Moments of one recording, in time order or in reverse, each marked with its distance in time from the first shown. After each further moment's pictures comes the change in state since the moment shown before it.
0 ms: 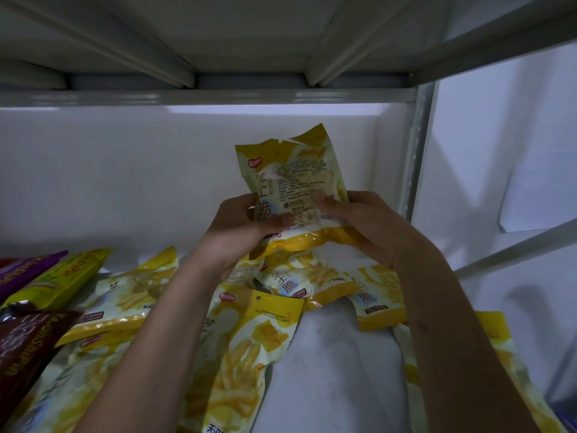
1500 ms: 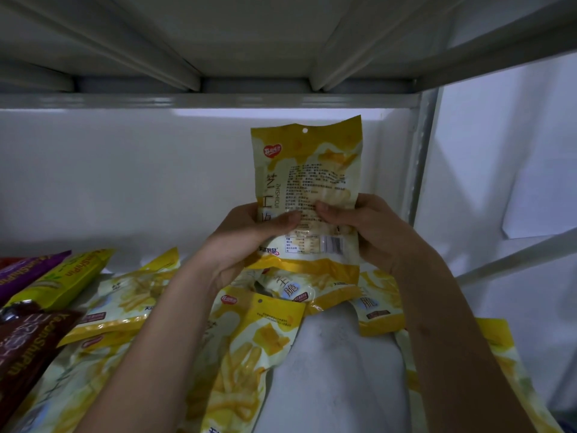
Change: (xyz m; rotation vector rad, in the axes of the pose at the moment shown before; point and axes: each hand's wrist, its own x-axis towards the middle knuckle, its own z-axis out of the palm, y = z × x) left_hand -0.011 0.009 0.001 -0.124 -0.163 -0.074; right_hand 0.005 0.005 0.002 0.210 -0.079 -0.049
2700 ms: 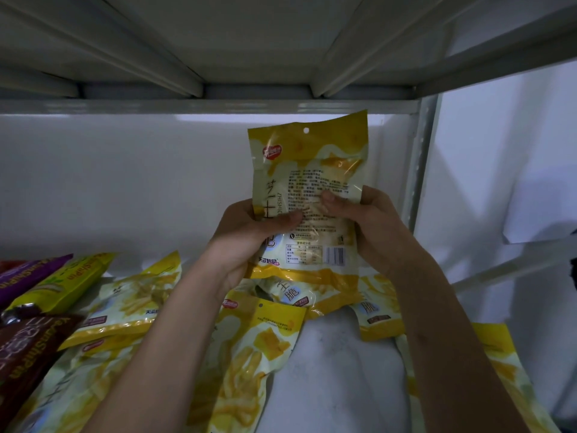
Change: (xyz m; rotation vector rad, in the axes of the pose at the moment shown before) left_hand -0.004 0.006 0.006 -0.132 0.068 0.082; right_hand -0.003 -0.005 0.009 0.020 0.038 -0.192
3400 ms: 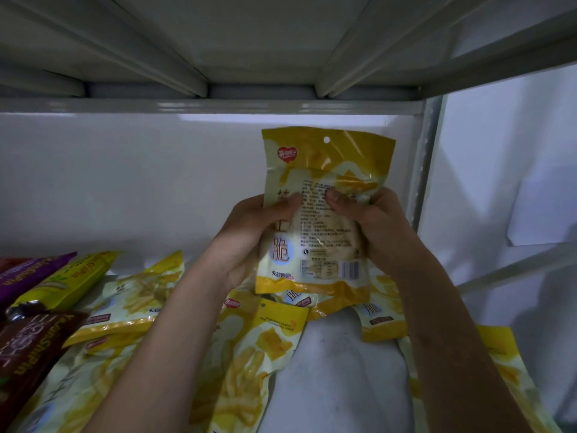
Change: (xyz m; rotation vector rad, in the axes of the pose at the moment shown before) left_hand -0.001 0.006 0.004 -0.167 -0.070 -0.033; right_hand 0.002 0.003 -0.001 -0.129 0.080 -0.067
